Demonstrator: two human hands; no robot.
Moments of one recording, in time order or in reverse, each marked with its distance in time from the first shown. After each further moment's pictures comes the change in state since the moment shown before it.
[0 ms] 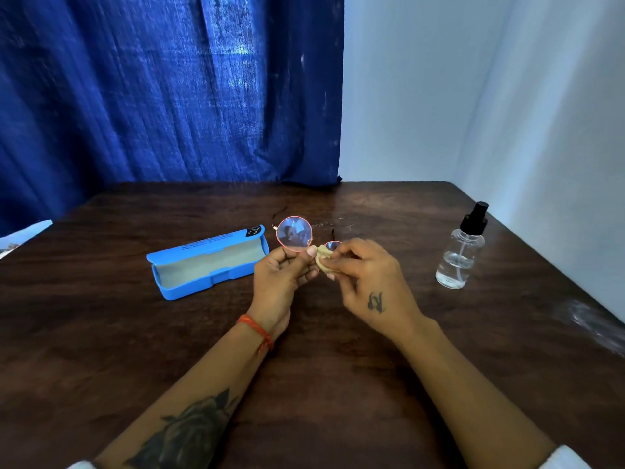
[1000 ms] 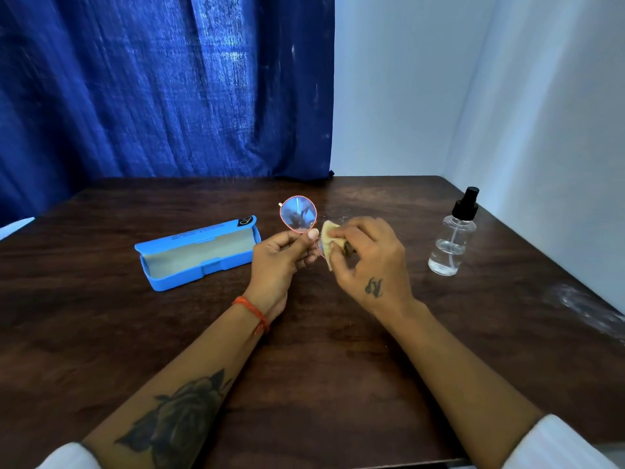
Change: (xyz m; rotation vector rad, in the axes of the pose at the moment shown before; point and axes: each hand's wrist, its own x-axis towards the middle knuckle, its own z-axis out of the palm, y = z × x) left_hand 0.006 -0.002 0.005 0.066 -0.088 0.076; right_hand 0.002 -0.002 0.007 -0.048 0.325 0.059
